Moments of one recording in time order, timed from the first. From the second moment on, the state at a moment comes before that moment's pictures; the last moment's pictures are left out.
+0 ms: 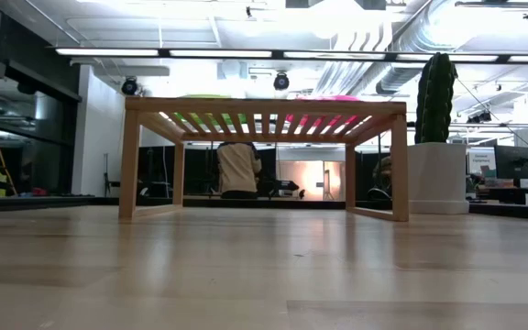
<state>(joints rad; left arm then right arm) -0.23 0.78 0.70 0.36 -0.25 -0.34 0.85 1.45 0.74 -0.66 -0.04 1.92</state>
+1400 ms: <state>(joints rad) -0.23 0.78 0.69 0.36 -0.30 -0.30 0.67 1.31 0.74 -0.30 0.11 1.49</state>
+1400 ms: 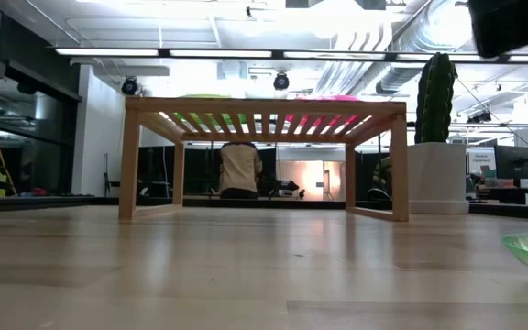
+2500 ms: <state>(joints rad) -0.23 0.78 0.69 0.36 -0.33 -0.33 0.91 1.84 0.74 0.11 0.61 1.69</state>
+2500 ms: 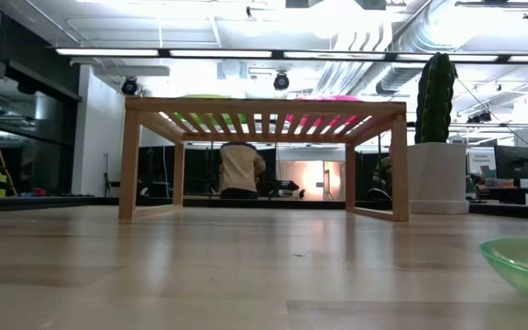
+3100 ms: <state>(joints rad) -0.23 0.78 0.69 0.36 -0.35 -0.34 0.75 1.86 0.74 0.18 0.44 1.43</state>
